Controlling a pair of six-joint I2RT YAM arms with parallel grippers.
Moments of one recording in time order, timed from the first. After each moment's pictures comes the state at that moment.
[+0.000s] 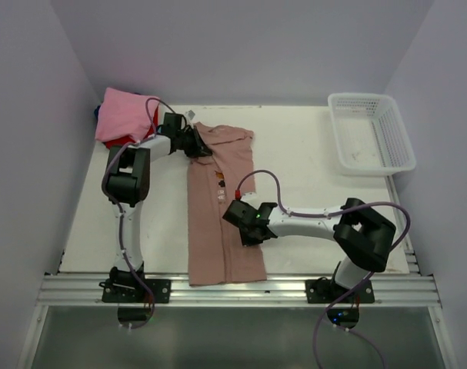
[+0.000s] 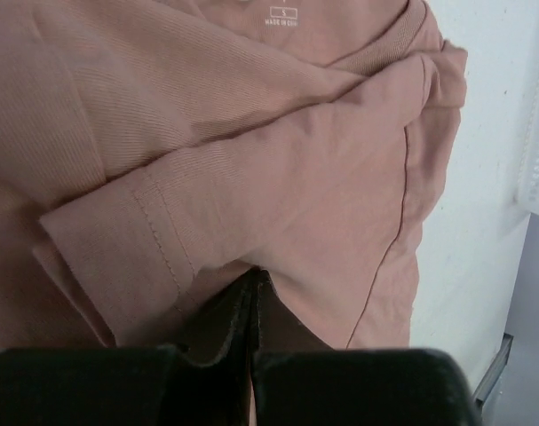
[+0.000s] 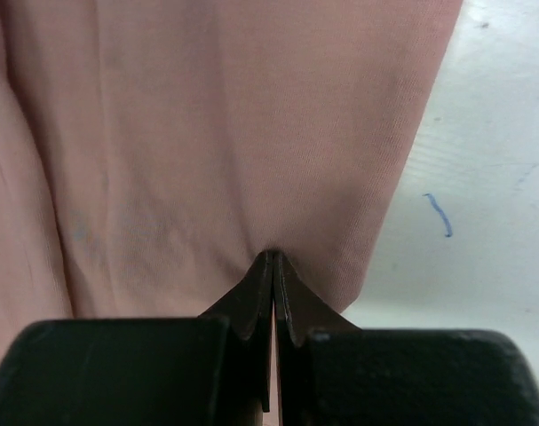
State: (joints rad) left arm -0.17 2.25 1.53 -0.12 0.53 -0.55; right arm 1.07 1.67 0.96 -0.59 0.26 0.83
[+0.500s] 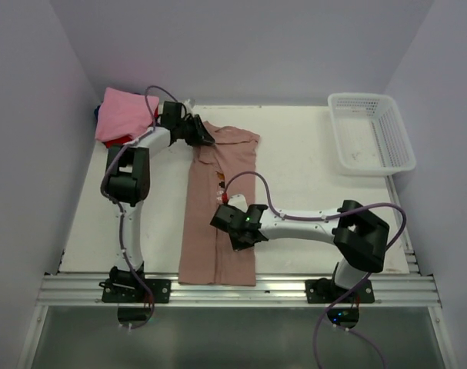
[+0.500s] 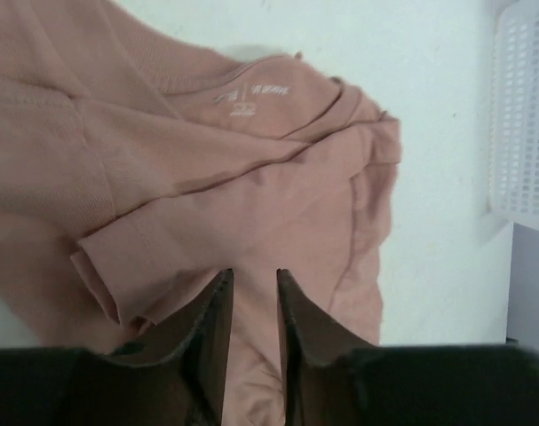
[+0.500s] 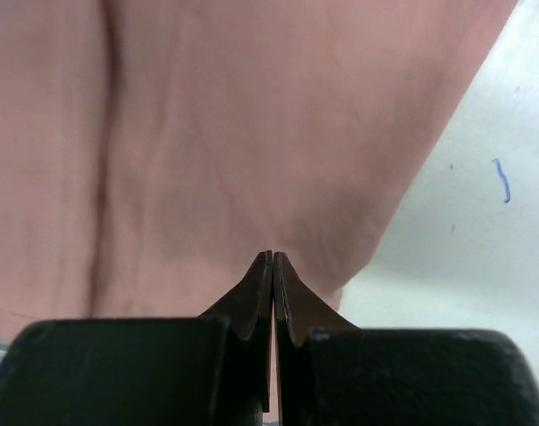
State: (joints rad) left arm -0.17 2.31 1.72 -0.18 0.58 -0.53; right arm 1.18 1.69 1.07 -0.68 0.27 0.86
